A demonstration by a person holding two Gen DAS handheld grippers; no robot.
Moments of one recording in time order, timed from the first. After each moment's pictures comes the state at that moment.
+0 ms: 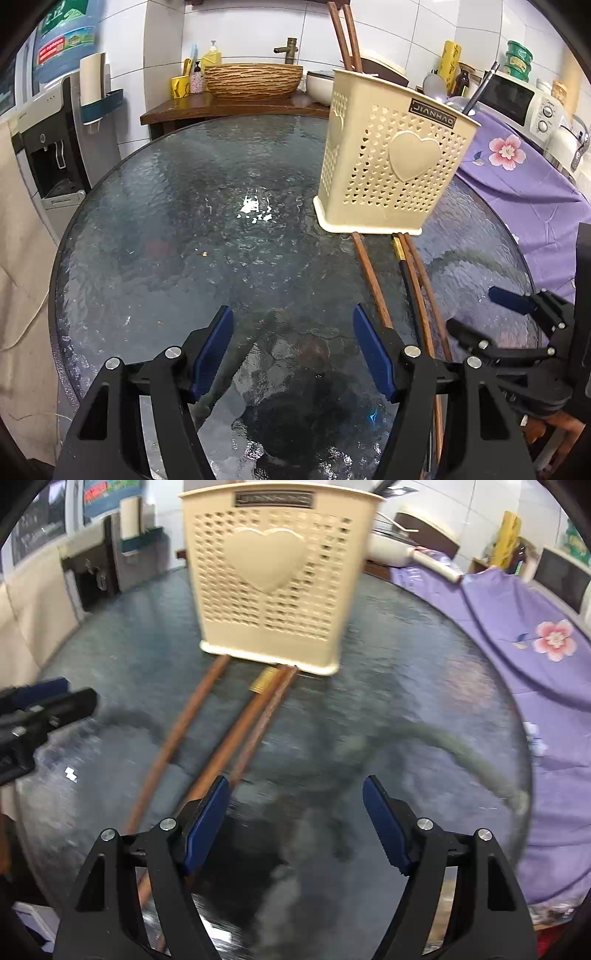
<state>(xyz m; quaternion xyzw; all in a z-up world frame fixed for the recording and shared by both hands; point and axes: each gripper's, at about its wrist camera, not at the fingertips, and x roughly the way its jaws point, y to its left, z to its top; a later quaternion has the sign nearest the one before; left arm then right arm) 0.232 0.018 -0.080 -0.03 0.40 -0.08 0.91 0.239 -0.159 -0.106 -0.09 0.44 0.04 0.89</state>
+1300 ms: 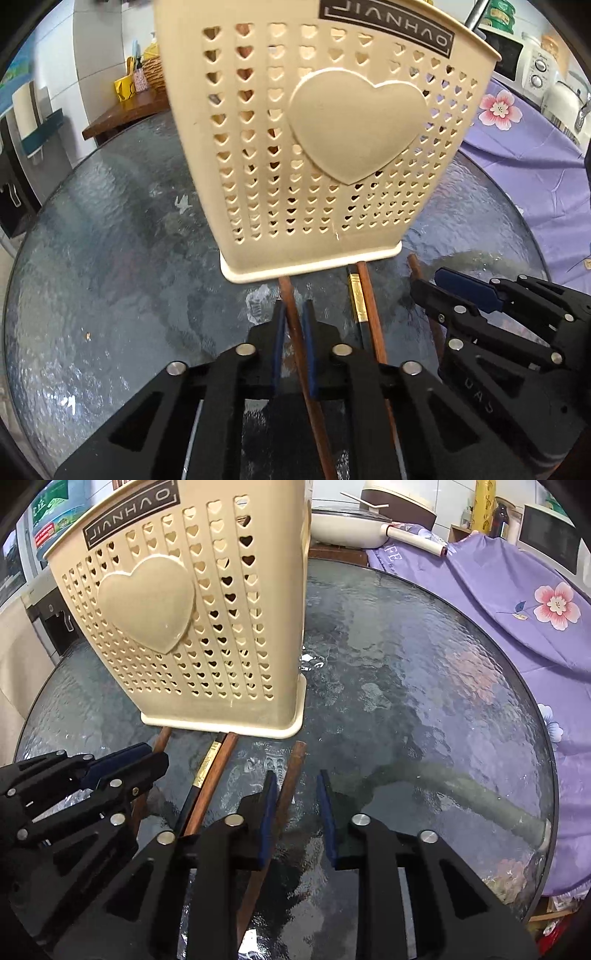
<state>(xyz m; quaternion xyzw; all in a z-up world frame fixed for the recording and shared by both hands) 0.318 -0.072 -0.105 0.03 0.44 -0.12 0.89 0.331 -0.172 -0.108 0.00 0.45 0.03 0.89</state>
